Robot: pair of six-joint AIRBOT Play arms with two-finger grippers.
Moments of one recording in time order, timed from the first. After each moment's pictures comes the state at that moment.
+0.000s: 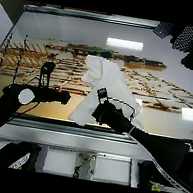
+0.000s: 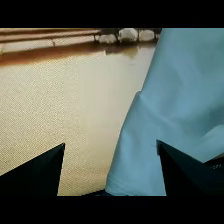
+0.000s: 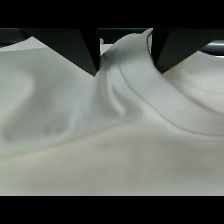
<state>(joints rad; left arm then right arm) -0.31 -0.87 0.71 1.34 -0.89 -1.68 0.95 -1.51 1.09 -1.90 1.26 2.33</state>
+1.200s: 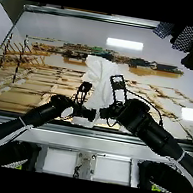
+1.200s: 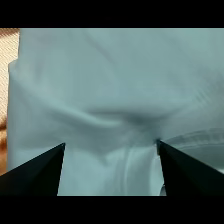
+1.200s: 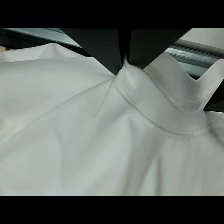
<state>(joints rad) -0.79 -1.19 0.78 1.41 -0.76 -2.00 0.93 -1.10 1.11 -1.82 1.27 2.29</state>
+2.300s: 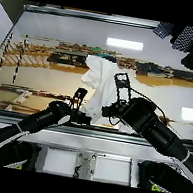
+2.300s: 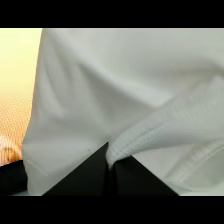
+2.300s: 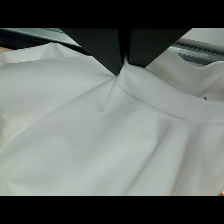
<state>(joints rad) -0.82 -1.11 0.67 1.51 -0.78 -2.13 0.89 -1.07 1.11 -1.81 1.26 2.29</state>
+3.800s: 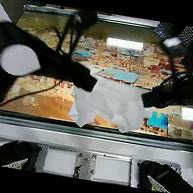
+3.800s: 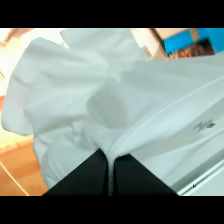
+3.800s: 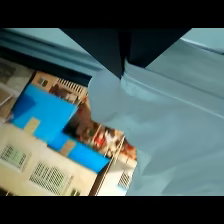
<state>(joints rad) -0.71 -1.15 1.55 1.46 -1.43 -1.76 0.52 -1.04 1.53 -1.66 1.77 1.69</state>
